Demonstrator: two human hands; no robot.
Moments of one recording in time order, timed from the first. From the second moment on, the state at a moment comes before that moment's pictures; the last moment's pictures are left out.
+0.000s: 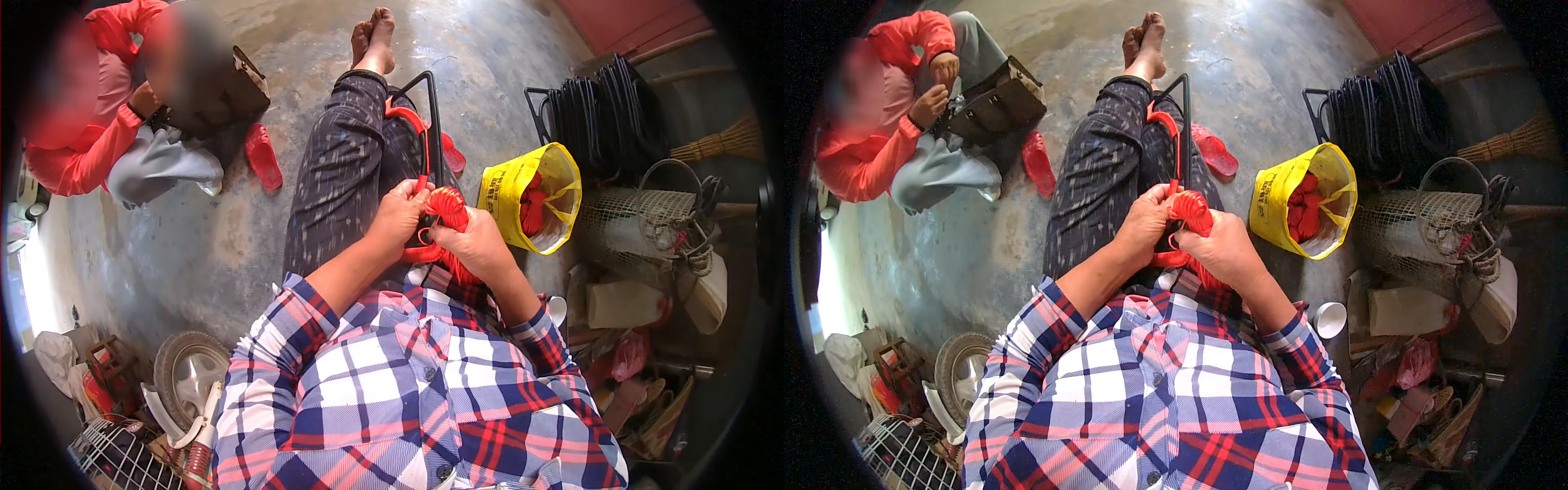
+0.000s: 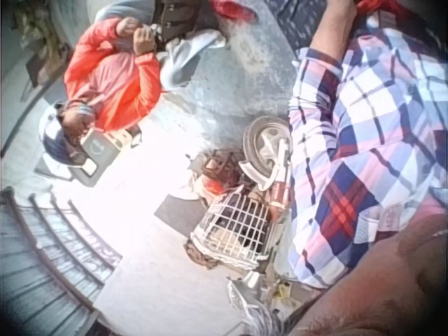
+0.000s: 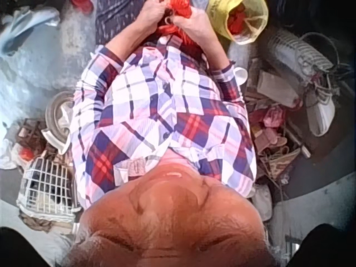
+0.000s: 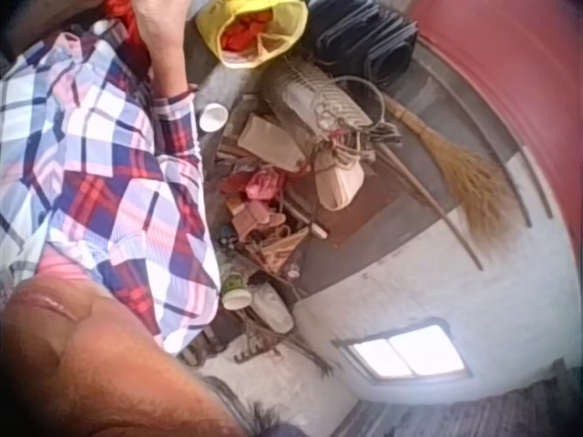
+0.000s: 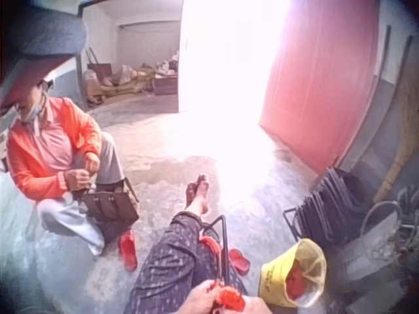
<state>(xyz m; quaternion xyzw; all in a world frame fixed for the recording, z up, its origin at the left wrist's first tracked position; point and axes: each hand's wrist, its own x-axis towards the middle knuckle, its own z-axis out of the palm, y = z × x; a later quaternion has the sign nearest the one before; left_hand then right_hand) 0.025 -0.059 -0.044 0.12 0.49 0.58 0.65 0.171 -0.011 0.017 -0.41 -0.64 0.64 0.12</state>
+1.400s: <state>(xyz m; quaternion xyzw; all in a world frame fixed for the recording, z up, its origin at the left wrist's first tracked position) 0.010 -0.081 0.071 0.66 0.58 0.47 0.07 0.164 -0.013 0.048 -0.25 -0.81 0.46 0.27</state>
